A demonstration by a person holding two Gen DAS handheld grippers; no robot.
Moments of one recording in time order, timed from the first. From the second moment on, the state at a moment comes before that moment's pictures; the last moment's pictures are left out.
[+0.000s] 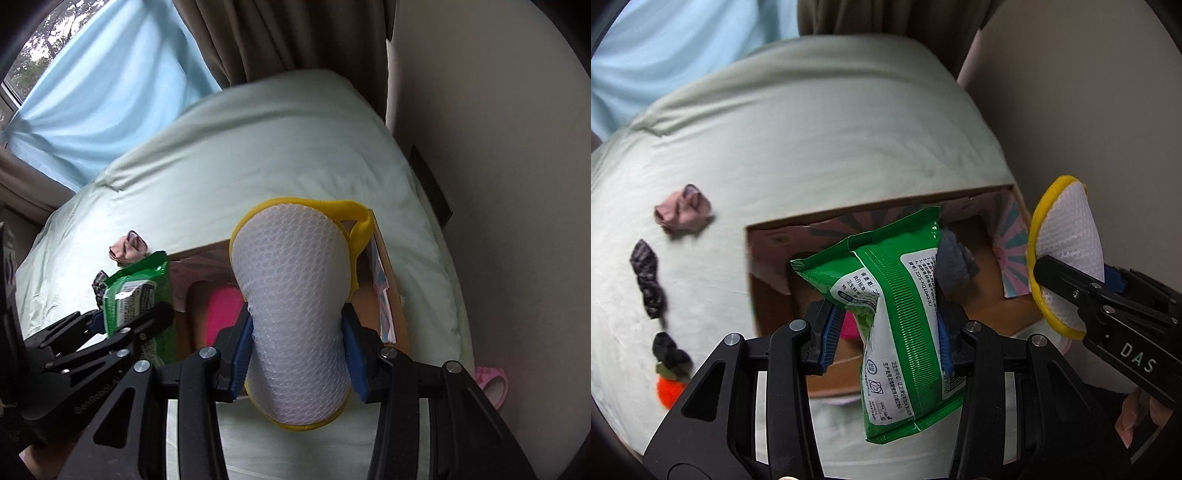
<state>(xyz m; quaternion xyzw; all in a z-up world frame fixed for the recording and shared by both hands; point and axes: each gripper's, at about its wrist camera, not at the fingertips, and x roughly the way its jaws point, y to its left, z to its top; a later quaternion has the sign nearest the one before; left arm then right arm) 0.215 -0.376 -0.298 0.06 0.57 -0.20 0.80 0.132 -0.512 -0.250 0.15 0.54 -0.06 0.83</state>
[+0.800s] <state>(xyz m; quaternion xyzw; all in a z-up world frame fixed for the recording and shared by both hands) 0.209 -0.386 -0.357 0.11 0.59 -0.19 0.78 0.146 -0.543 -0.308 0.21 0.55 -0.06 0.80</state>
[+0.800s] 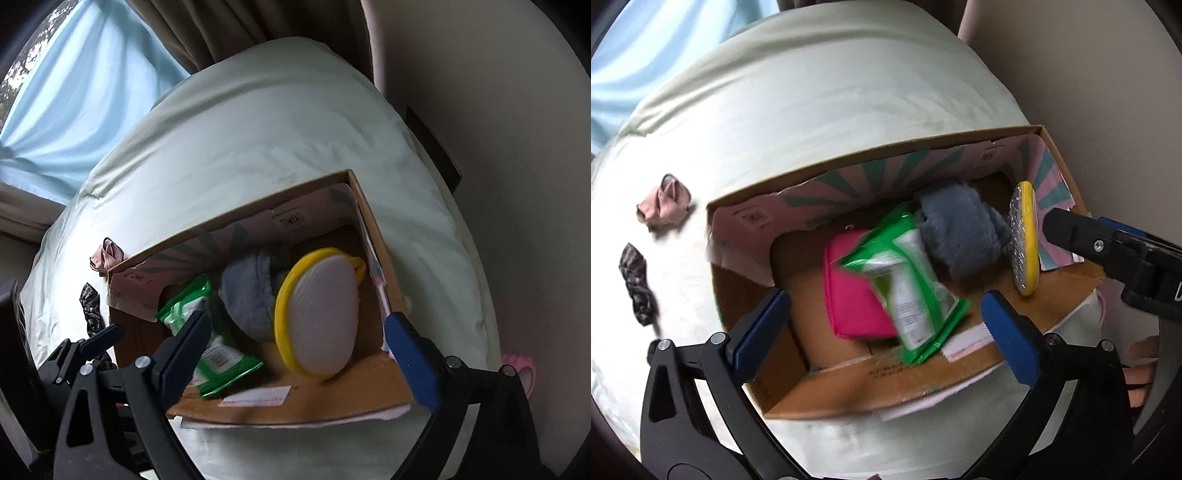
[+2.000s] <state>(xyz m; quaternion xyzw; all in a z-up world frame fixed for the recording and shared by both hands) 0.102 -0.225 -0.132 0.05 0.46 -0.15 0.88 0.051 -0.426 -0.112 0.11 0.44 -0.03 0.89</state>
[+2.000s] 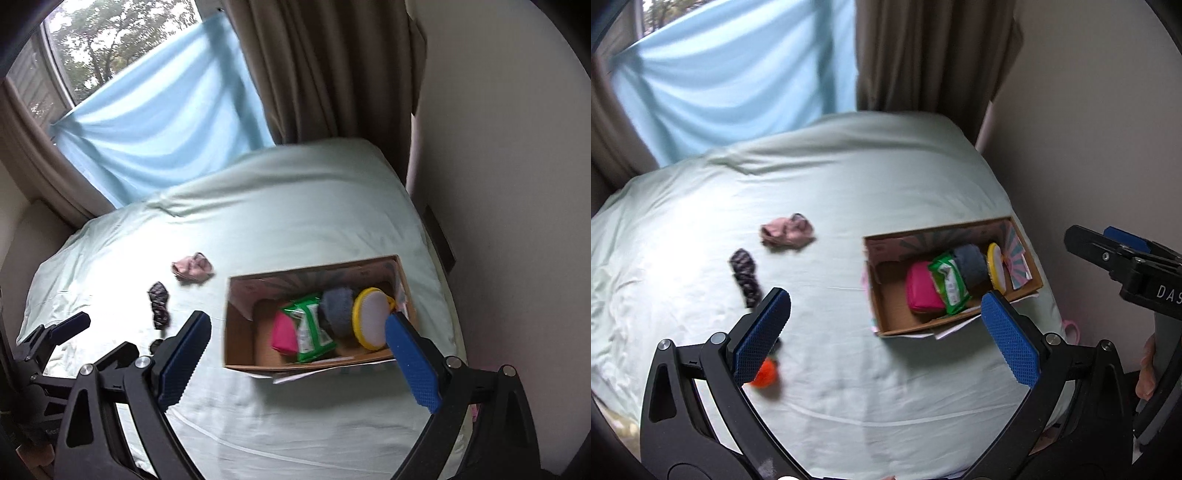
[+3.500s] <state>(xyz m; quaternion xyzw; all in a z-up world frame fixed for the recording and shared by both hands) 0.109 0.057 -0.320 0.00 0.51 -0.18 0.84 0.118 -0.129 -0.273 0.00 0.49 0.17 0.86</state>
